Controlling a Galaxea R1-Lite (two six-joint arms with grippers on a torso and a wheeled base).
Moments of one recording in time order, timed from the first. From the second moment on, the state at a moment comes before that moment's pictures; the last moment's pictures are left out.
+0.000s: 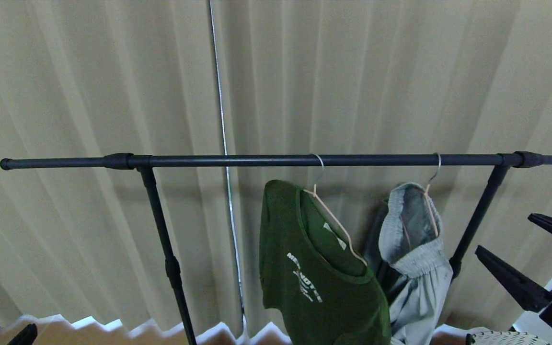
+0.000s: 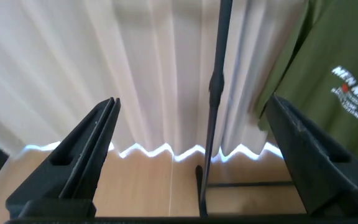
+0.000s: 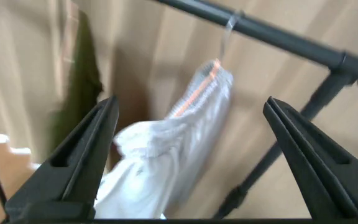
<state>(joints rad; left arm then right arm) 0.10 0.50 -0.19 -0.06 -0.04 0.10 0.16 1.07 -0.07 -0.98 0.18 -0.20</state>
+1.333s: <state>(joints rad) 0.02 0.07 -0.05 0.10 -0.11 0.08 -0.08 0.18 -0.09 0.17 0.12 -0.19</state>
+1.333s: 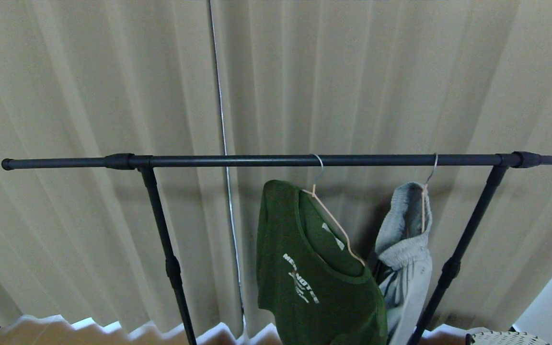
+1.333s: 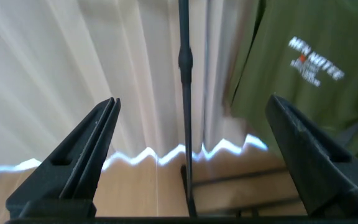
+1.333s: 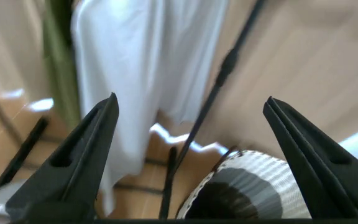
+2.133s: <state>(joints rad) 0.01 0.01 -0.04 0.10 -0.06 0.01 -0.09 0.09 -0.06 0.14 0.12 -0.05</state>
